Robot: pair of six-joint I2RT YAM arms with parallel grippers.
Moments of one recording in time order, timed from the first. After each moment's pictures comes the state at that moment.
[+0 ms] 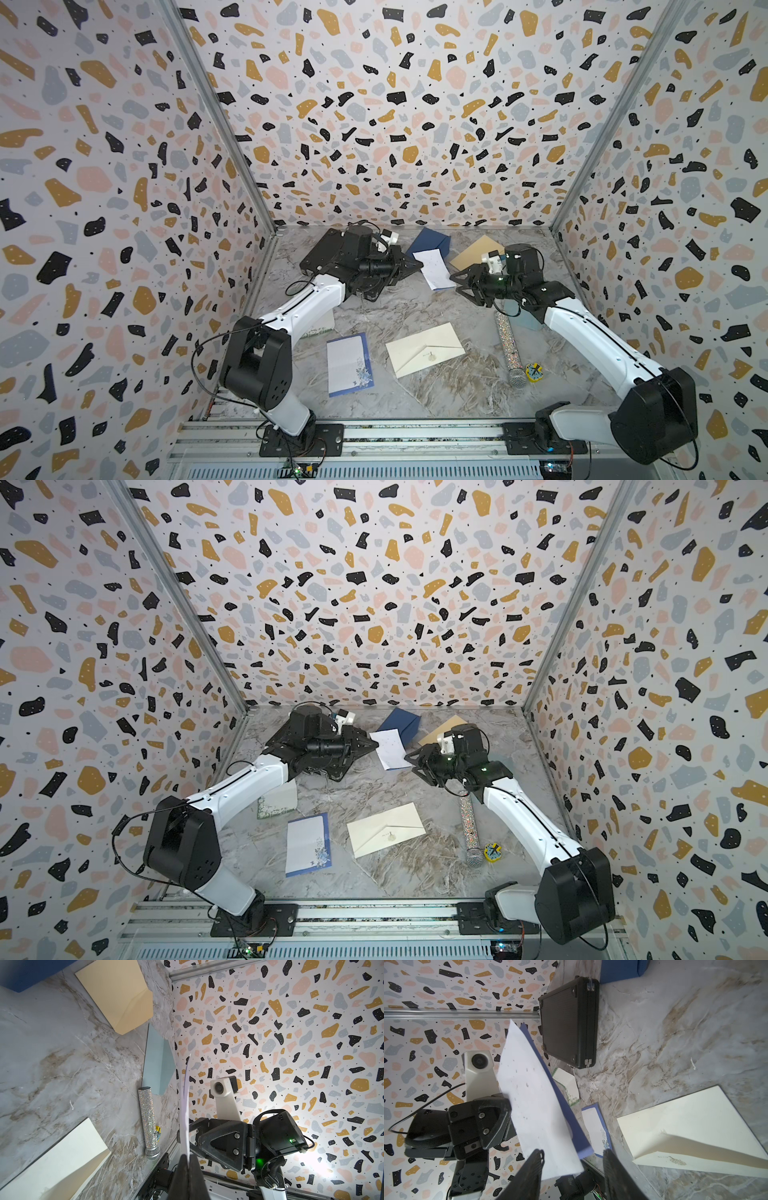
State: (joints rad) left arm -0.42 1.61 1.22 -0.03 0.88 -1.10; right arm 0.37 1.30 1.05 -0.37 -0.62 1.10
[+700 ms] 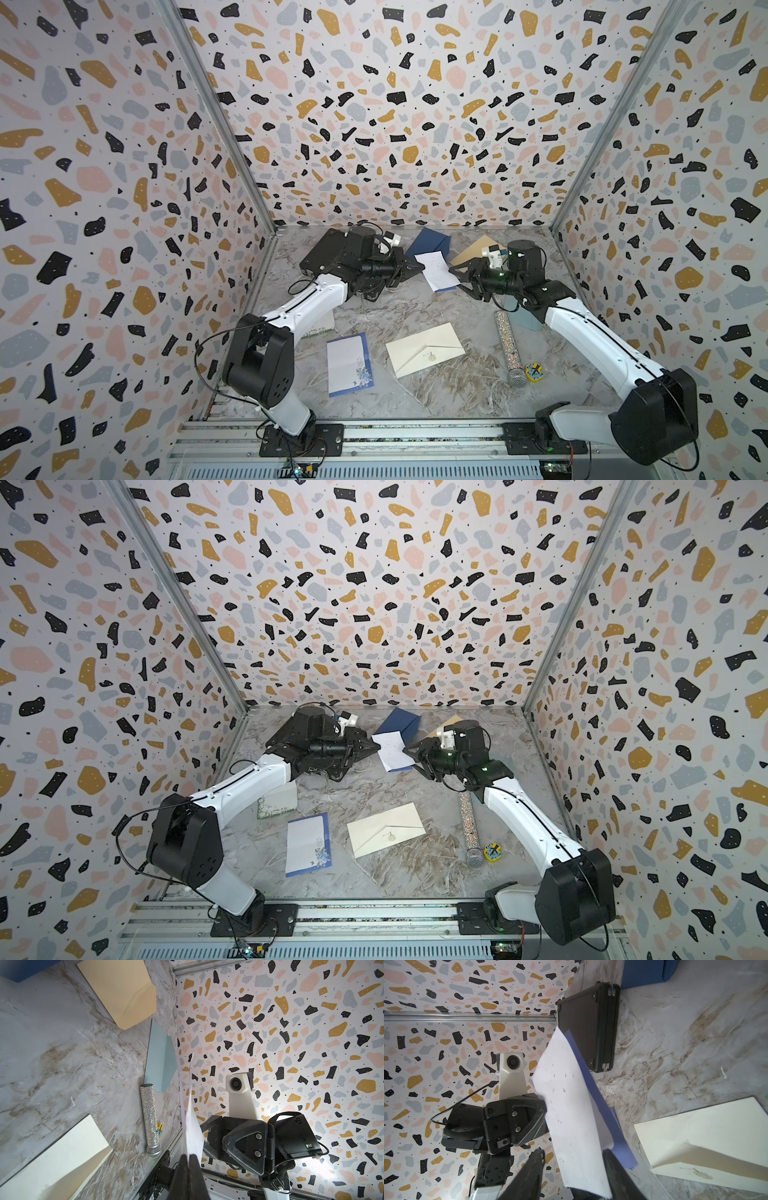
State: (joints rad) left arm -0.43 1.63 1.23 -0.04 0.88 -1.10; right arm 0.37 1.30 1.05 -0.26 -0.65 1.18
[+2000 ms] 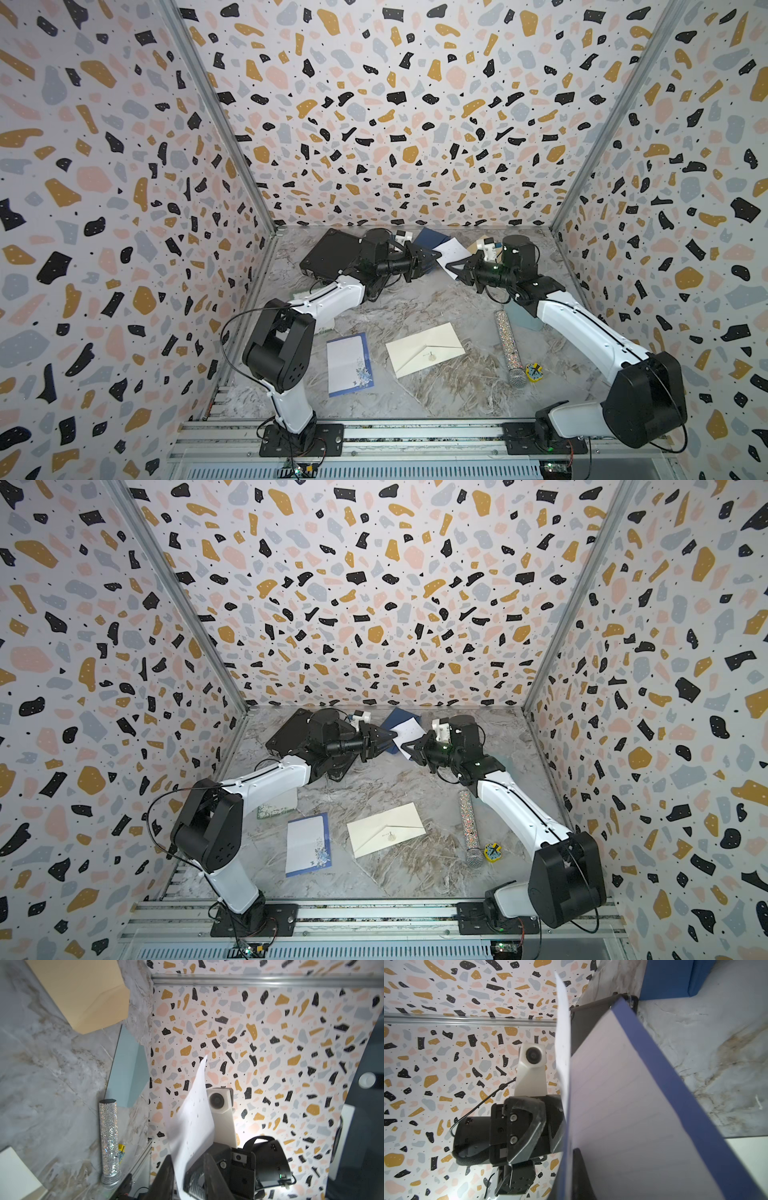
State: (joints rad) left arm -0.50 1.75 1.24 0.29 0.78 -1.44; right arm 0.37 1.38 1.10 -0.20 -0.63 1.11
